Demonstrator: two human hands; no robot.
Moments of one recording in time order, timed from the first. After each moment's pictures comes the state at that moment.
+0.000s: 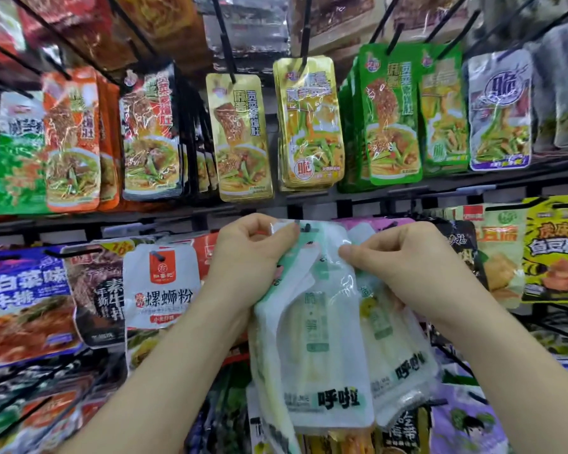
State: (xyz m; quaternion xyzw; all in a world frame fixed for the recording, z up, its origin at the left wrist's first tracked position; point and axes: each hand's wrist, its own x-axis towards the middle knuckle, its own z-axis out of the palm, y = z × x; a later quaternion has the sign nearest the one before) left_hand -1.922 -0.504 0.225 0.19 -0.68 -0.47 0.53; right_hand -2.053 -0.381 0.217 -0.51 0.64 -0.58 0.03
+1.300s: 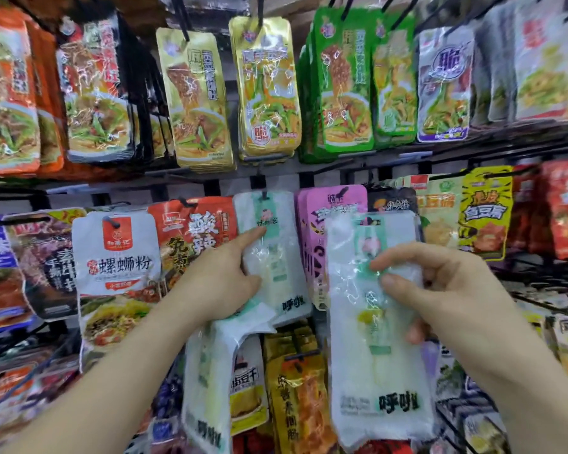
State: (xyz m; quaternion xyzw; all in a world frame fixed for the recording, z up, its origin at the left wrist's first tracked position) left_hand -1.917 -0.516 0.183 0.29 -0.91 -0.12 0.26; right_hand -2.055 -0.298 0.159 -0.46 0.61 -0.64 0.05
